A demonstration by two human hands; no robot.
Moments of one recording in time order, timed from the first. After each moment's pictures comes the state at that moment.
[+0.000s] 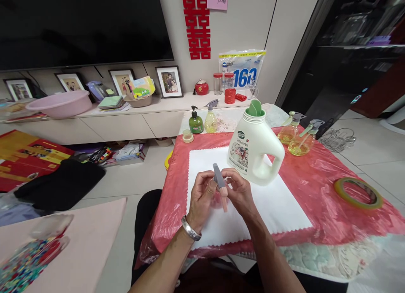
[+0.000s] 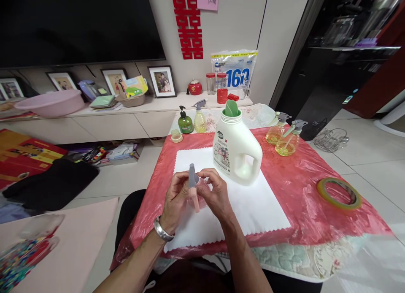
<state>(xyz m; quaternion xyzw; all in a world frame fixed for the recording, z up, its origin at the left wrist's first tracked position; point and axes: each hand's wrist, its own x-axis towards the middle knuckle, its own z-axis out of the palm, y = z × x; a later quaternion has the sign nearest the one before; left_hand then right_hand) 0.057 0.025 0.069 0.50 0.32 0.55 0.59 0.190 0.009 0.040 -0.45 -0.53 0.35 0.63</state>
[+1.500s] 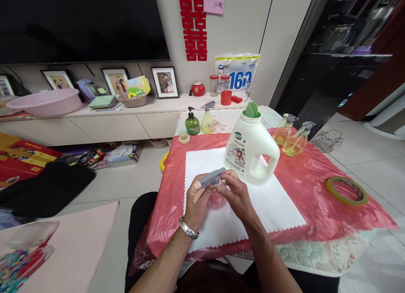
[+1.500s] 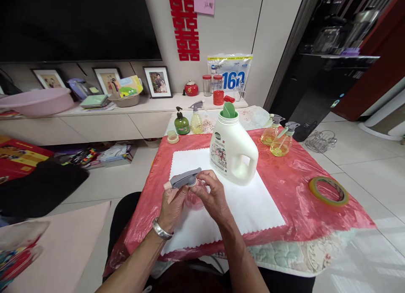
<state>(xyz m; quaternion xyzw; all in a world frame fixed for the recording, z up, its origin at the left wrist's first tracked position) 0.053 0.028 0.059 0.50 0.34 0.54 0.59 0.188 0.001 0.056 -0.46 -0.55 0.35 0.60</state>
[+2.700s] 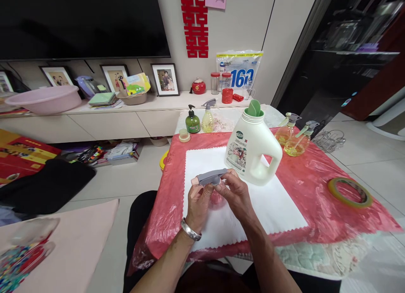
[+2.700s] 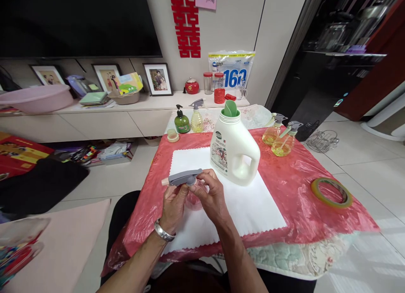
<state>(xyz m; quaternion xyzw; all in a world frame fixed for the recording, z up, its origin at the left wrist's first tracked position) 0.058 0.027 0.055 0.48 0.39 0.58 0.53 0.182 0.002 0.059 -0.47 -0.53 0.35 0.61</state>
